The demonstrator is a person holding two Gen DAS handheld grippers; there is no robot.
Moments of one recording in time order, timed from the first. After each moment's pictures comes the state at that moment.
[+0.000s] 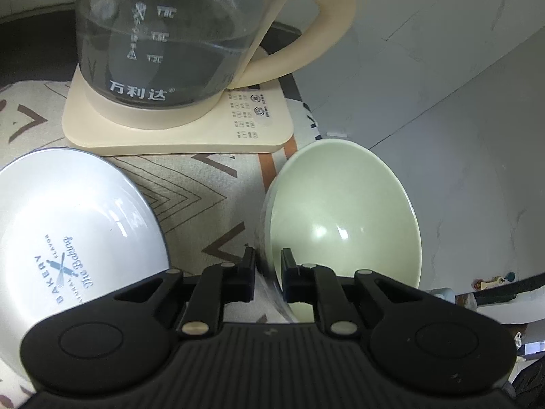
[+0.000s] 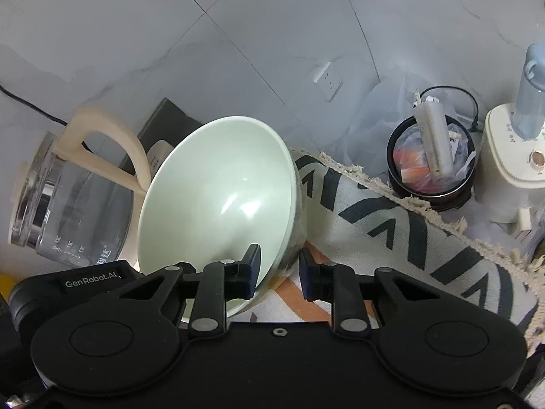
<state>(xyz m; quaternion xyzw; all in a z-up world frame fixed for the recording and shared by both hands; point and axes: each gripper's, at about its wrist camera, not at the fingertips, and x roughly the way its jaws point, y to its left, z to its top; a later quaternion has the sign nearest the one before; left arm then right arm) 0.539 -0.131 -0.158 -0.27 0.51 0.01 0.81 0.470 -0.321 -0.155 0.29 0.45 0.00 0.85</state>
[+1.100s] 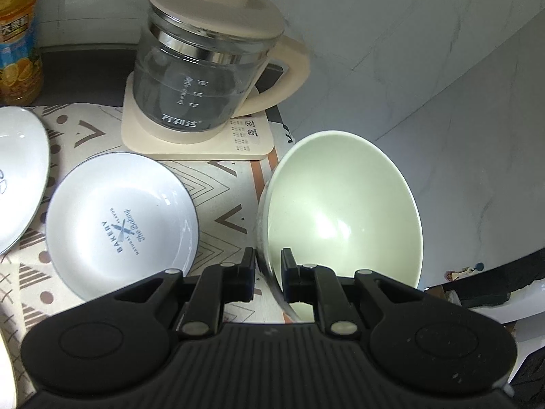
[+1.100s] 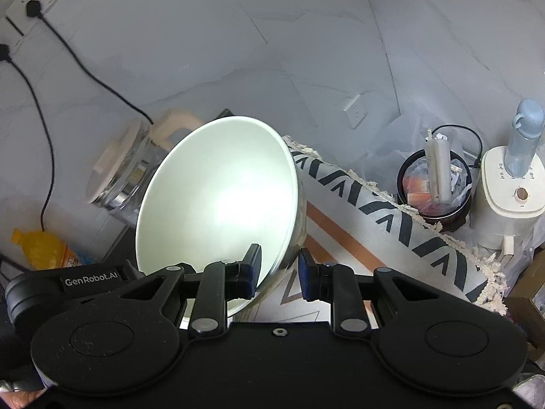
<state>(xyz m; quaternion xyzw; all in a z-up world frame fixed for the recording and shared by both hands) 0.465 -0.106 -0.066 -0.28 0.49 0.00 0.83 0.402 -0.305 -0.069 0.24 0.42 0.05 0.87</state>
